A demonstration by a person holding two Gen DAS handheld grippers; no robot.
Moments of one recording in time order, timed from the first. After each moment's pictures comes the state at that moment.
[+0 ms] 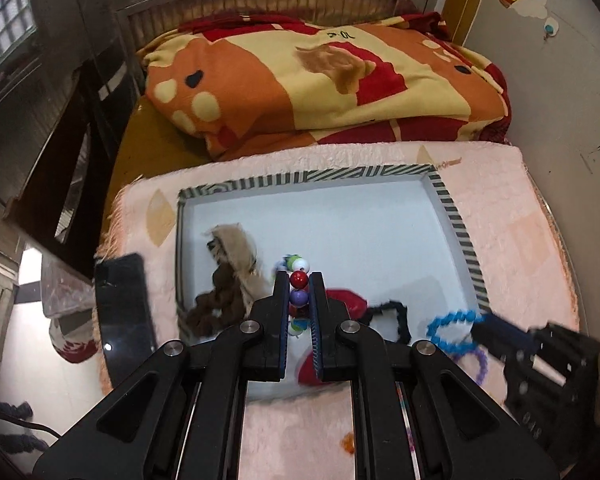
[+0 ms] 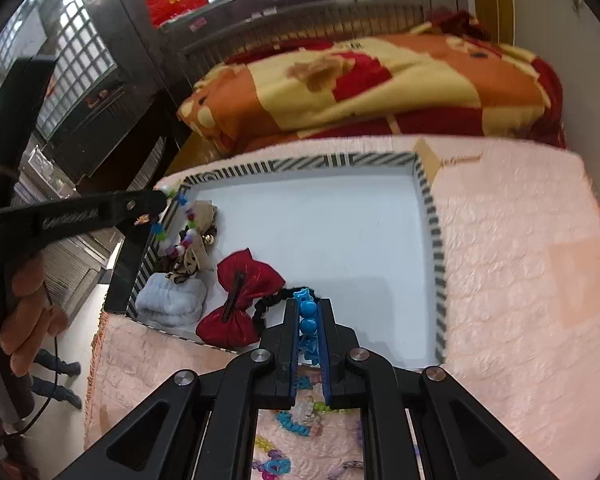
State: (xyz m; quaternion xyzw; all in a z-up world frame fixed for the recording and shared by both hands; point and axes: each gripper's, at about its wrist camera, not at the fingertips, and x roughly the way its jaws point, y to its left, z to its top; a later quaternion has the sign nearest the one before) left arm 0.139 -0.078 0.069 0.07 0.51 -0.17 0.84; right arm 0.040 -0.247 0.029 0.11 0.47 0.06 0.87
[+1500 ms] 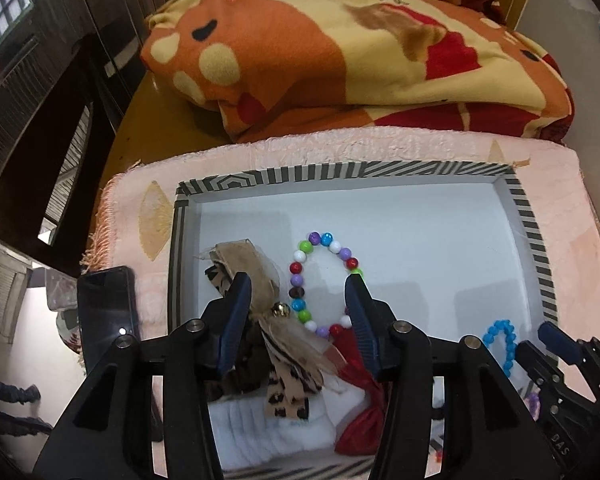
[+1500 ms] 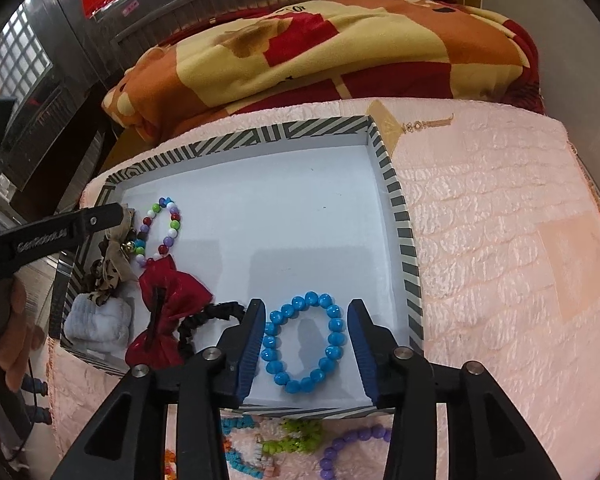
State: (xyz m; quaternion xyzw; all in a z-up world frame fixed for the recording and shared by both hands) left arm 0.190 -0.077 0.007 0.07 0.53 -0.11 0.84; right arm 0.078 -0.265 -0.010 0.11 0.51 -0.02 0.85
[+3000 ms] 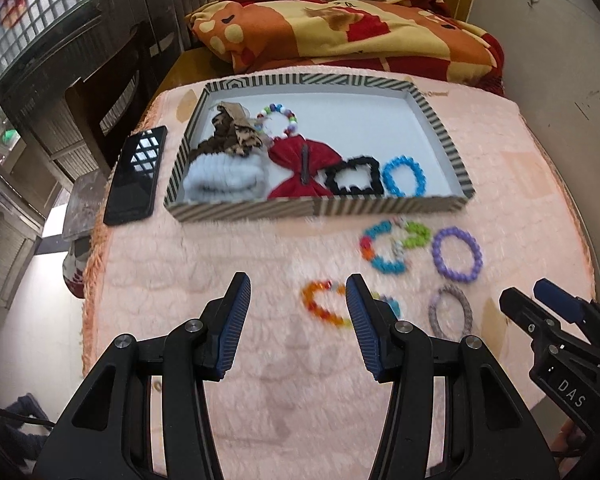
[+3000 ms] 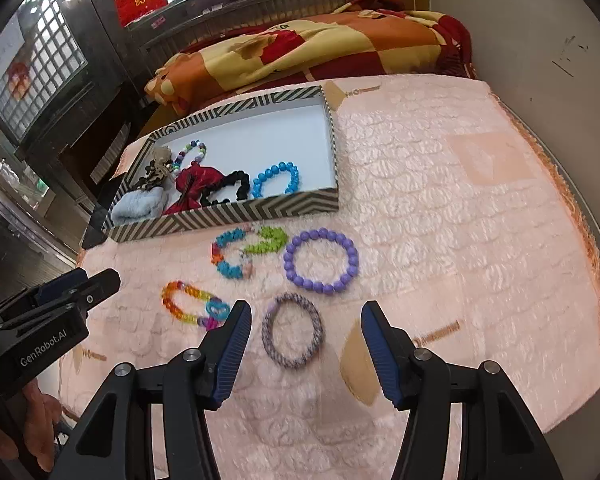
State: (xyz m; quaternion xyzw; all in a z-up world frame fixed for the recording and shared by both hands) left arm -0.052 -0.083 0.029 0.06 0.50 -0.09 0.86; right arm -0.113 -0.271 0.019 0.12 0.48 -0.03 0.87
